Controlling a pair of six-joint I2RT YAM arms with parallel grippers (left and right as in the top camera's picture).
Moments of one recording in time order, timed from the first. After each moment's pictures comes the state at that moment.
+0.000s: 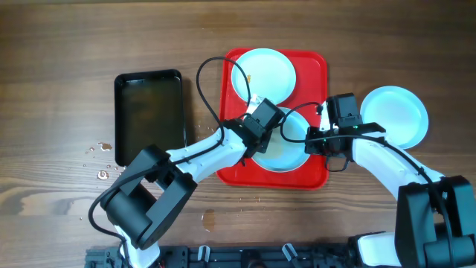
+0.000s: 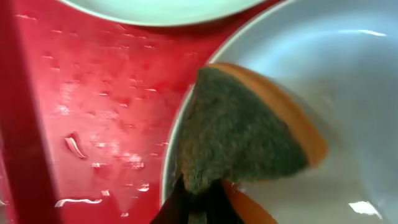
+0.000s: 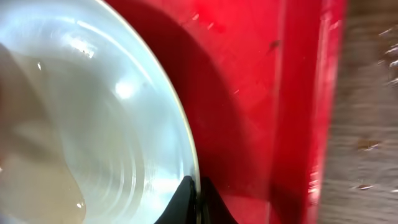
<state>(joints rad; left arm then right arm) -0.78 1.91 1.12 -0.37 -0.26 -0.40 0.16 1.58 0.74 -0.44 -0.18 0.29</state>
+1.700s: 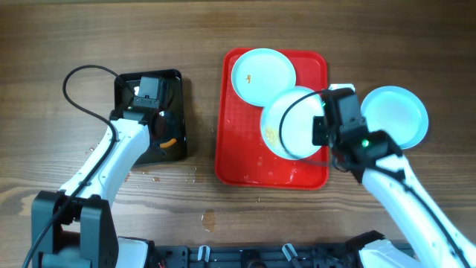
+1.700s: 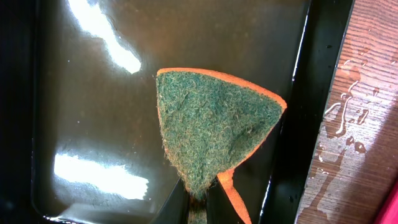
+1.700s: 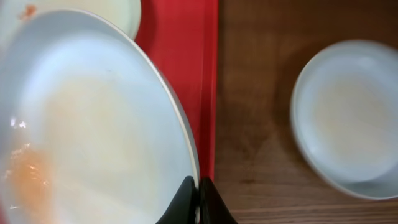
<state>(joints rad) -0.17 1.56 0.96 -0.70 -0.14 -0.41 0.37 1.22 0.86 -0.63 0.34 0.26</state>
